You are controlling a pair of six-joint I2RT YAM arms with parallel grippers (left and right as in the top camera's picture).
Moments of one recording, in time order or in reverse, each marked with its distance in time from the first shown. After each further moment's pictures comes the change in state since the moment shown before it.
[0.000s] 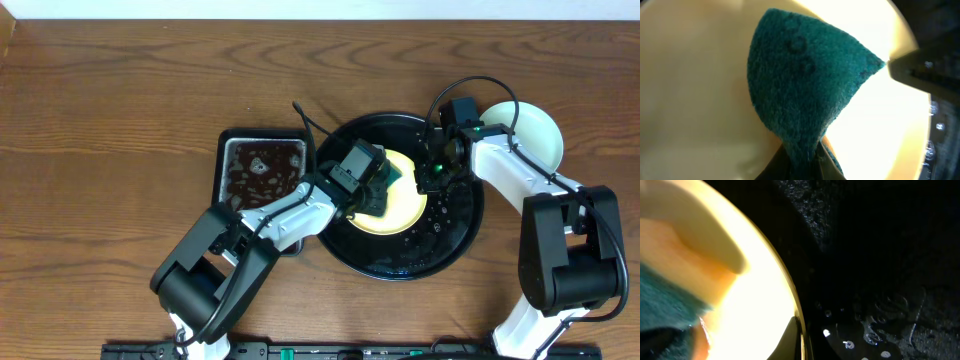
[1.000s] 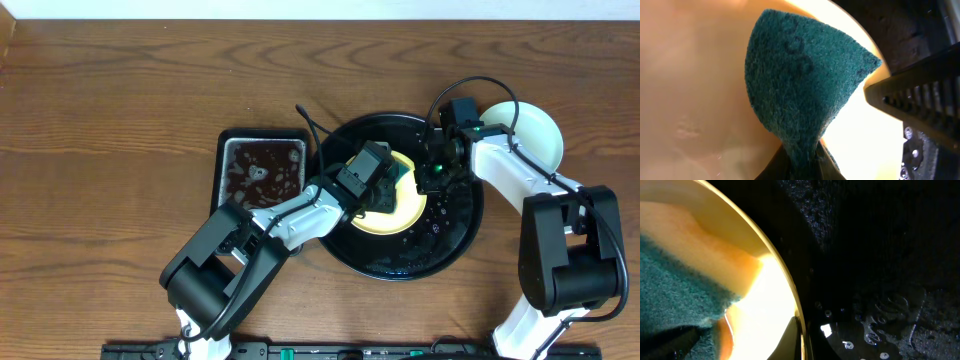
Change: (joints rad) left arm -0.039 0.037 0.003 0.120 -0.010 -0.101; right arm 0.000 0.000 0.000 -0.003 -0.001 0.003
